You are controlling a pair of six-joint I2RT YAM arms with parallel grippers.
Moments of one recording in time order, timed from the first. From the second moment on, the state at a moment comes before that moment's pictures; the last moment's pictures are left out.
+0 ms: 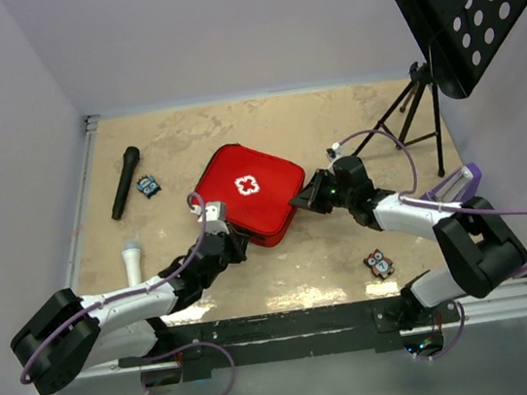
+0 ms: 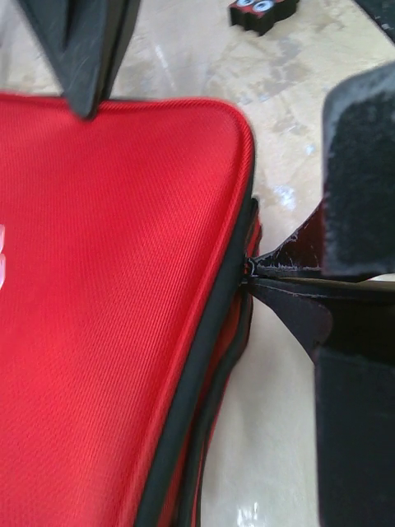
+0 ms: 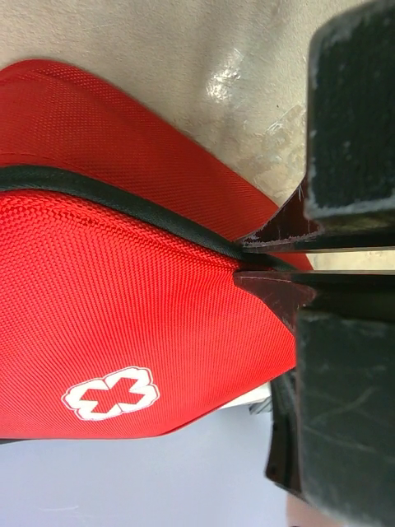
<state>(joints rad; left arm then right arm) -0.90 1.16 0.29 0.44 -0.34 -0.63 0.46 1.43 0.62 0.25 -0.28 0.94</state>
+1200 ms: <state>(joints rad) -0.42 1.06 0.30 0.24 -0.20 -0.81 0.42 1.40 0.68 0.12 -0.28 0.74</state>
